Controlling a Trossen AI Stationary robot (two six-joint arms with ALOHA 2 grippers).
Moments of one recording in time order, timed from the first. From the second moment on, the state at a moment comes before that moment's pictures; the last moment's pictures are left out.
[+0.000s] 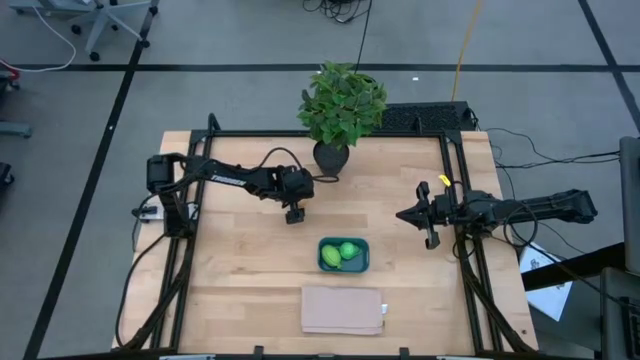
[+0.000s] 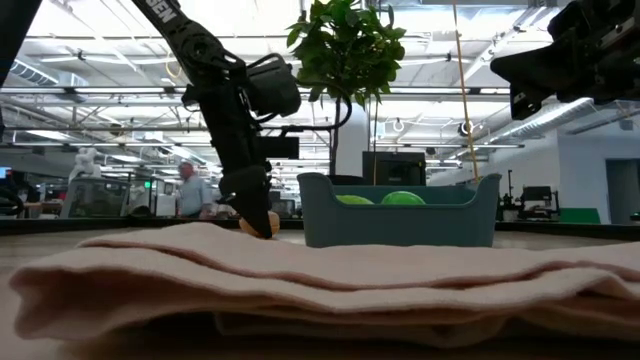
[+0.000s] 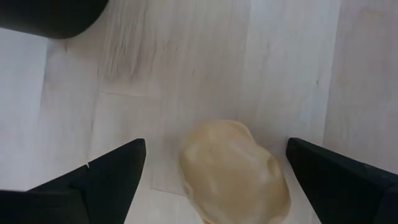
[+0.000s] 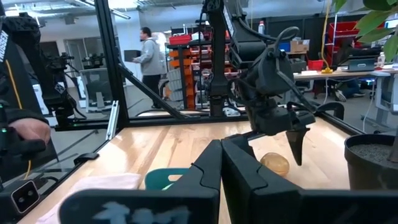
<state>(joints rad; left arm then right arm) 0.23 1.82 1.01 -0.32 -0.14 0.17 0.06 0.32 0.02 0.38 0.00 0.08</state>
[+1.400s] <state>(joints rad) 0.24 1.79 1.00 -0.36 -0.12 0.18 0.06 0.32 0.02 0.39 0.00 0.08</state>
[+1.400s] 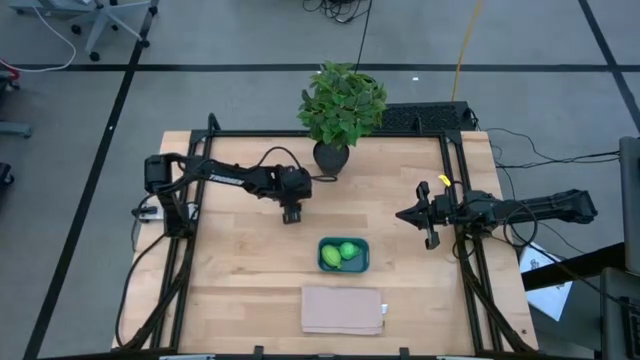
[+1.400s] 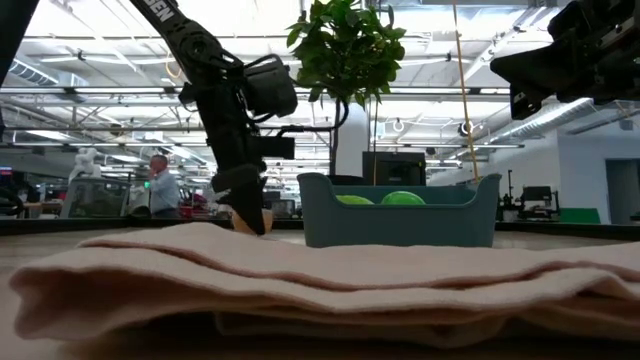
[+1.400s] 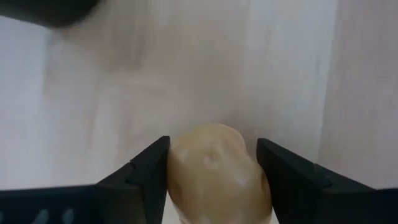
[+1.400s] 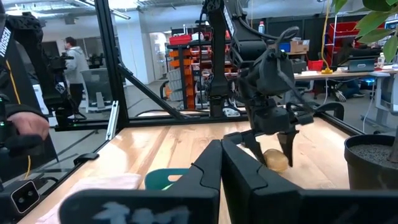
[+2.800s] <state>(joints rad) 0.24 1.50 1.02 -0.48 -0.12 0.22 0.06 0.31 0.02 0.40 0.00 0.07</state>
